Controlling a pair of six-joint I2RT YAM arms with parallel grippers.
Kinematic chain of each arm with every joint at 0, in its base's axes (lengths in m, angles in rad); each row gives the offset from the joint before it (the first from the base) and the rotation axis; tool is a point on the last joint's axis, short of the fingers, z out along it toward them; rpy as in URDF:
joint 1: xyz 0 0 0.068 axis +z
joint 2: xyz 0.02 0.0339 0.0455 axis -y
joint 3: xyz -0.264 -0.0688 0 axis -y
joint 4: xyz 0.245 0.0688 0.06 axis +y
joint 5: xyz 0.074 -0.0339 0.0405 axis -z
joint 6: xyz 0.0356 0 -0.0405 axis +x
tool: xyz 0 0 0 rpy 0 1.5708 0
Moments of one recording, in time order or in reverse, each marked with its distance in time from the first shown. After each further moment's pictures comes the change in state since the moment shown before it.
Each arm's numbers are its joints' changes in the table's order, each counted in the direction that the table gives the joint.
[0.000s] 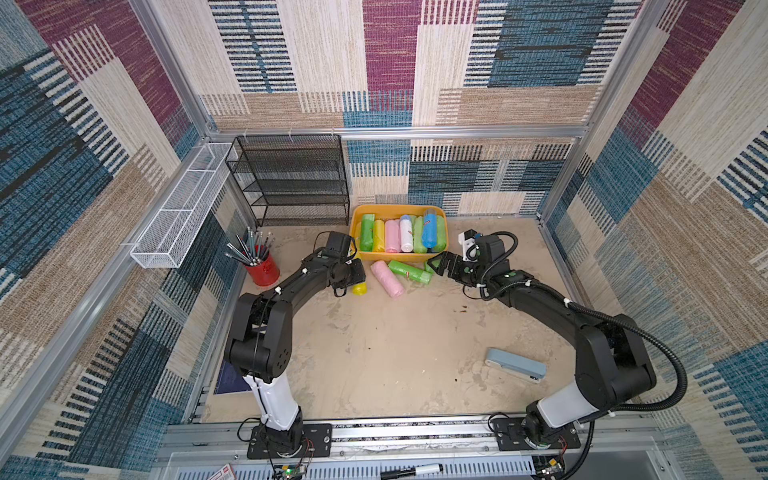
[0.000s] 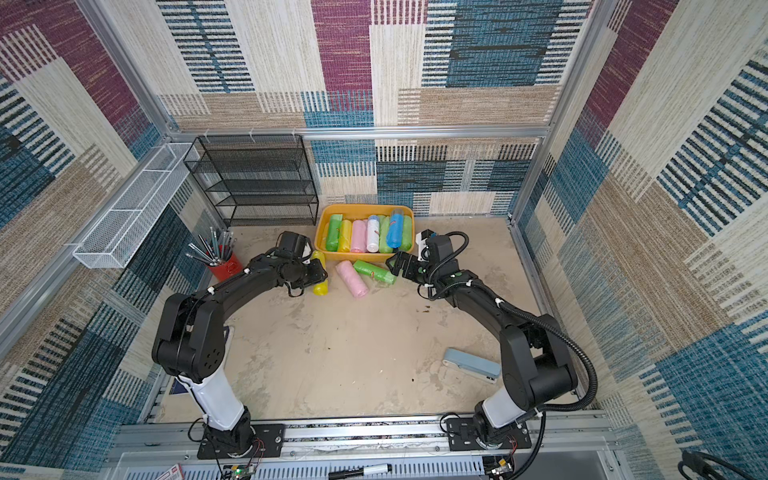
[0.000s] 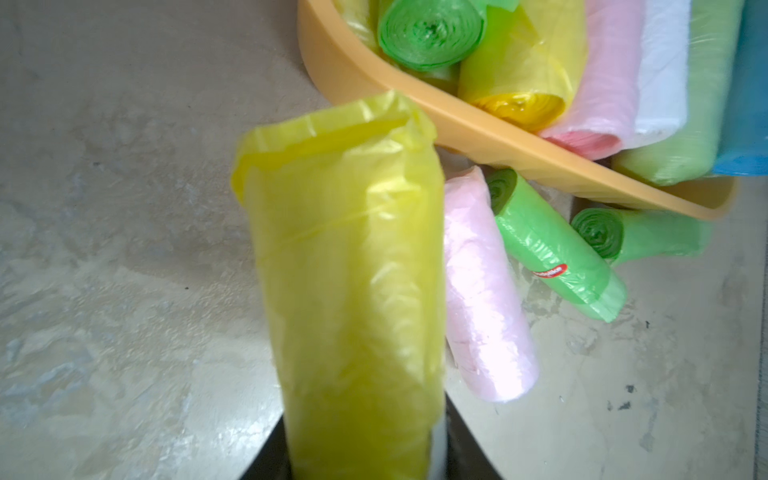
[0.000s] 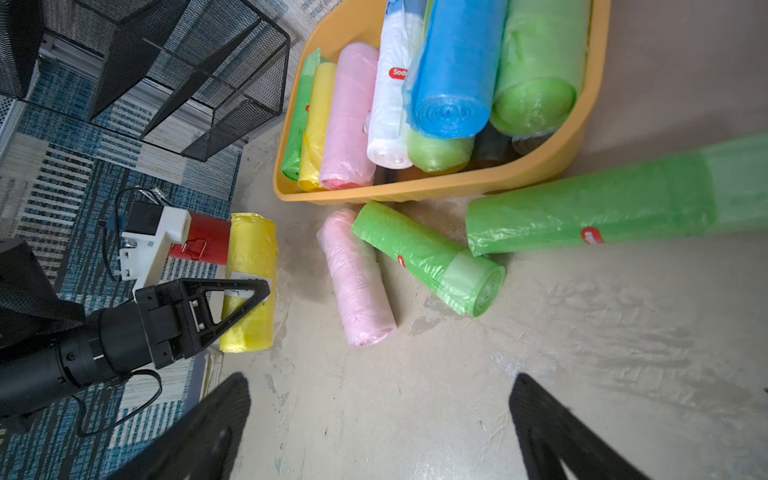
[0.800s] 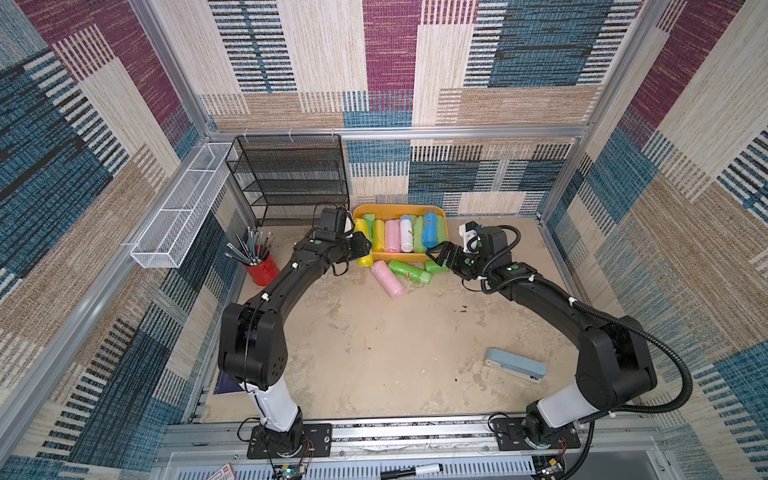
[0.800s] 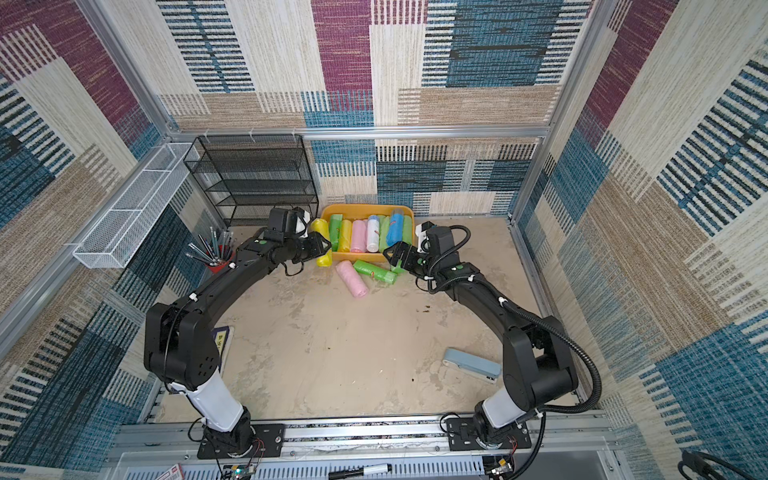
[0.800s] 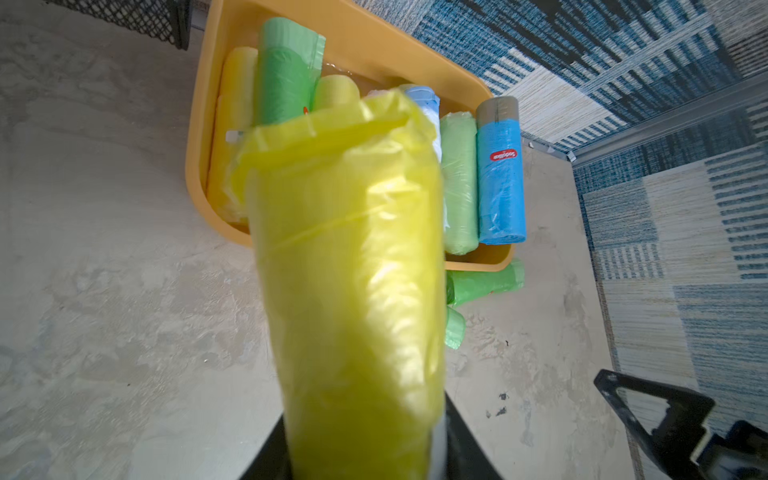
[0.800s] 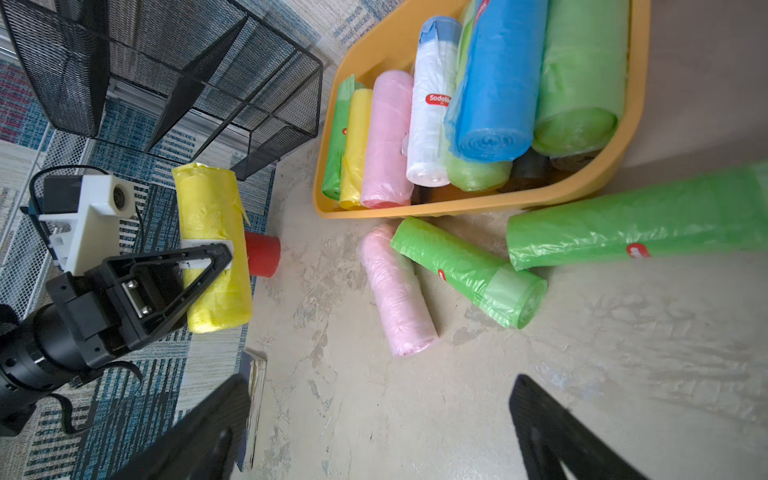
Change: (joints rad) left arm -0.002 0.041 0.208 -0.013 0.078 0.000; right arm 0.000 0.007 0.082 0.046 -0.040 0.075
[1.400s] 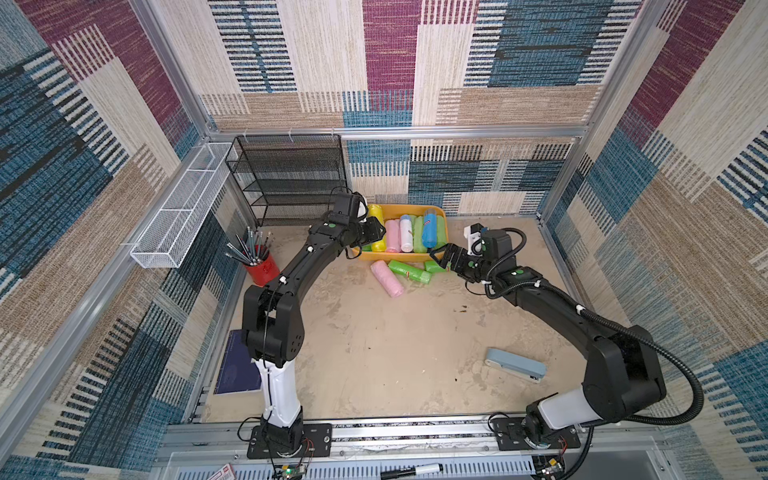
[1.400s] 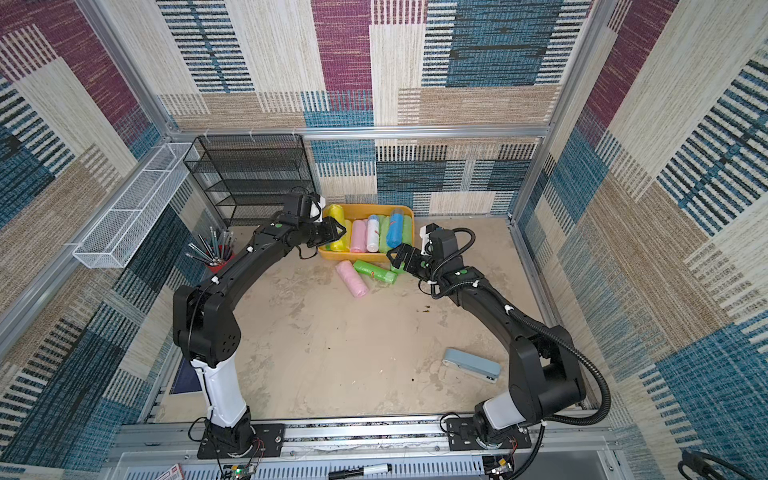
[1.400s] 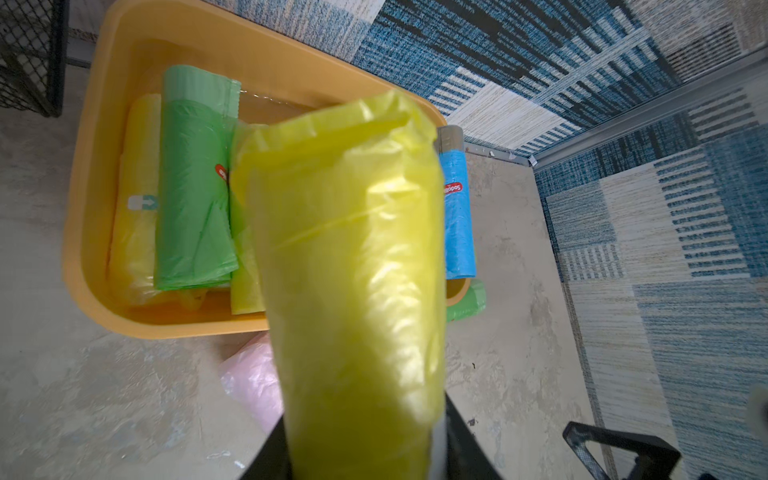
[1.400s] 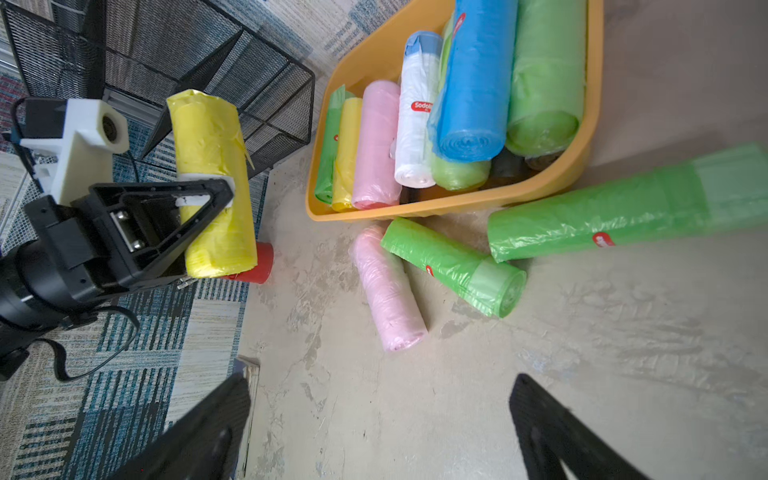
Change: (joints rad) left arm -0.042 -0.208 0.291 0.060 0.038 0.000; right arm 0.000 0.068 -0.051 0.008 0.047 0.000
